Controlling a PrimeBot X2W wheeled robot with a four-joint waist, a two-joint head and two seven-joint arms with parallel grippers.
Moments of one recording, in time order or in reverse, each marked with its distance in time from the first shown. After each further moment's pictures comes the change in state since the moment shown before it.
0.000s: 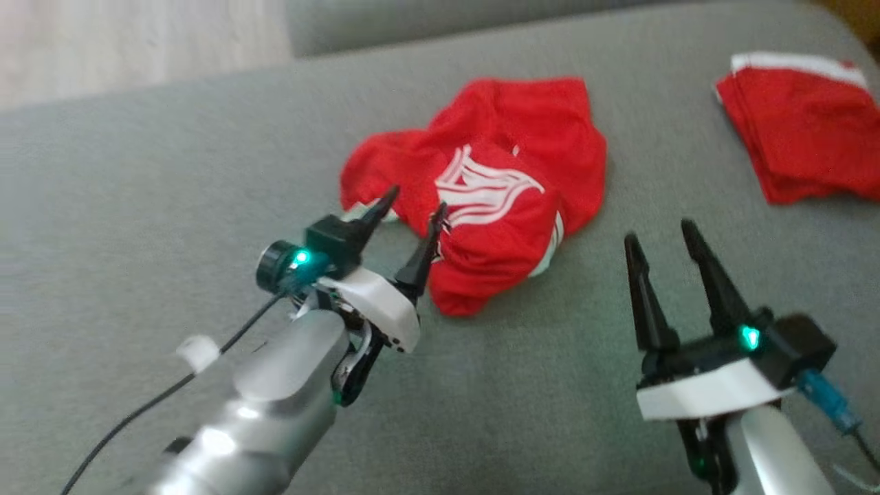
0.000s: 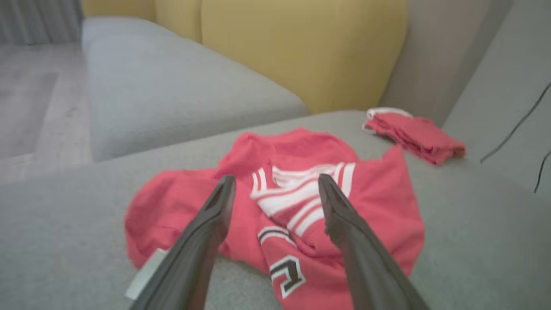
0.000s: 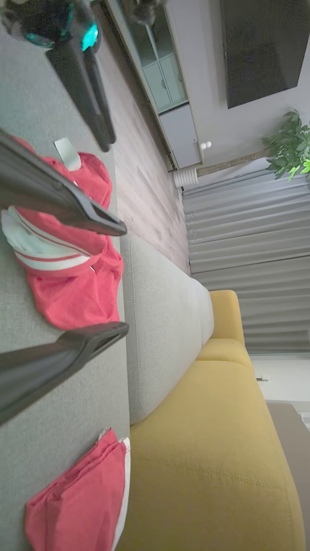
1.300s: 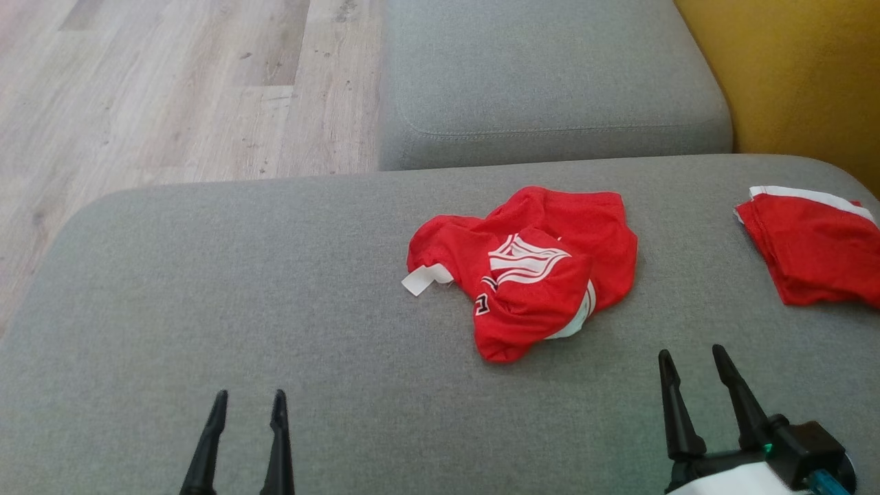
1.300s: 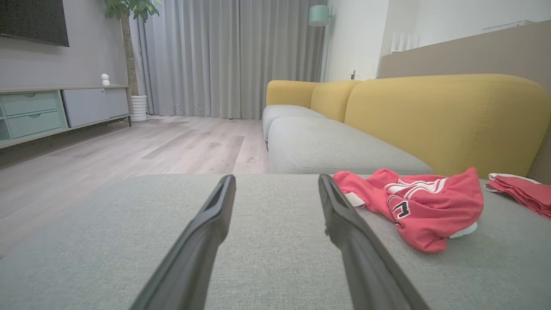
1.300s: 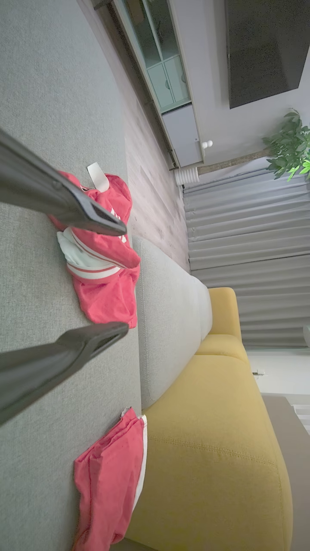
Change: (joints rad) left arm 0.995 -0.028 0.848 -0.738 0.618 0.027 -0.003; right arm 0.269 0.046 -0.122 0.037 -0.054 0.000 0.001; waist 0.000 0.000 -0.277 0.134
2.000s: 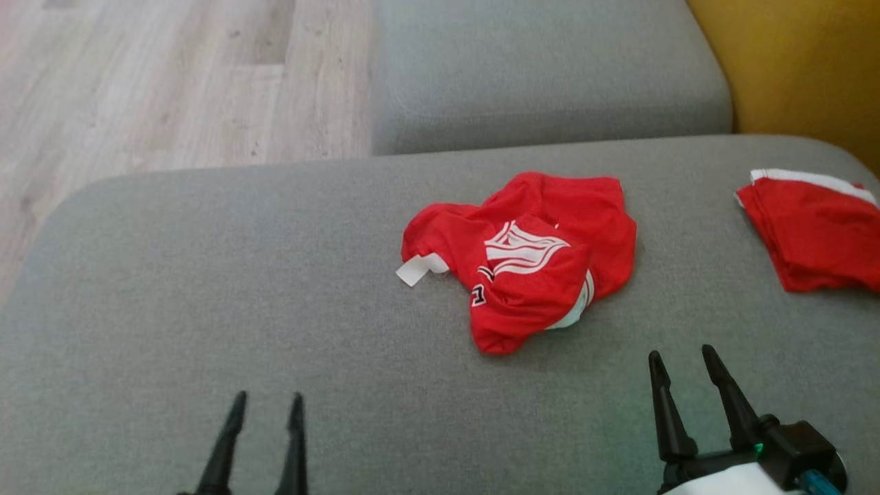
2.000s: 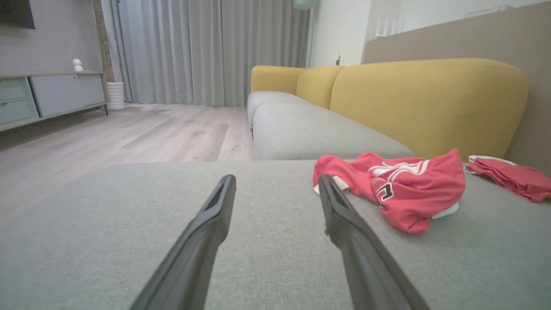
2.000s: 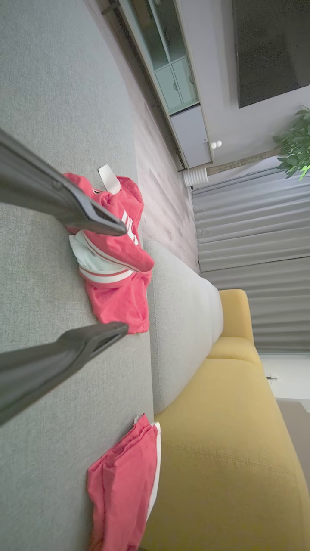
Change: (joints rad) left arm -0.008 -0.025 0.005 0.028 0.033 -0.068 0.000; right arm 0.000 0.000 0.023 0.000 0.000 0.000 0.000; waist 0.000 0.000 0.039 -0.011
